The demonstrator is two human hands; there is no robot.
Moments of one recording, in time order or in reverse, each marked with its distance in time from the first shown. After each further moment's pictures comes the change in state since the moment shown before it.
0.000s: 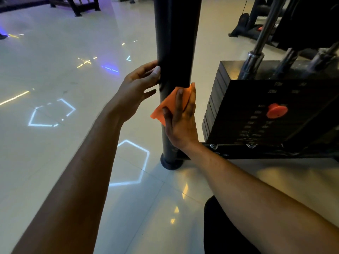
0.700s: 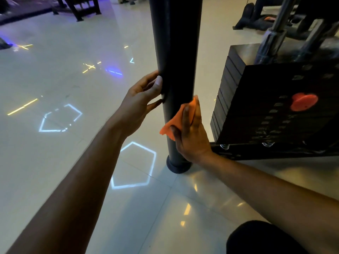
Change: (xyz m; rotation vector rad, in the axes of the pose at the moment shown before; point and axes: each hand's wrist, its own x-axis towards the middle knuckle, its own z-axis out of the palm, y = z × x) left_hand 0.006 -0.056 0.003 -0.031 -0.065 0.006; right_hand -0.042 0.052 0.025 -0.056 -0.096 -0.103
